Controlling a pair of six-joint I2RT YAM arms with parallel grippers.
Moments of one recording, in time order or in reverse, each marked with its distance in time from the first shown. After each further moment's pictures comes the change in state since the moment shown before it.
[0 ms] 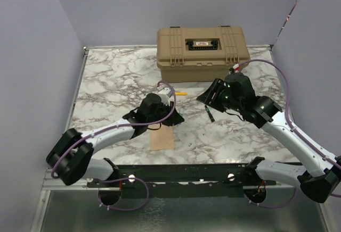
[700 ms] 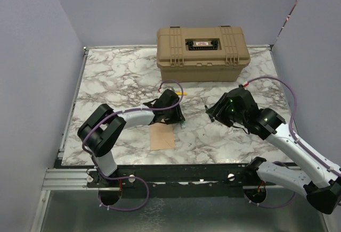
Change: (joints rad) left arm -0.001 0.460 0.249 -0.270 -0.266 -0.317; right arm 0.000 -0.145 -0.207 -0.107 0.137 0.181
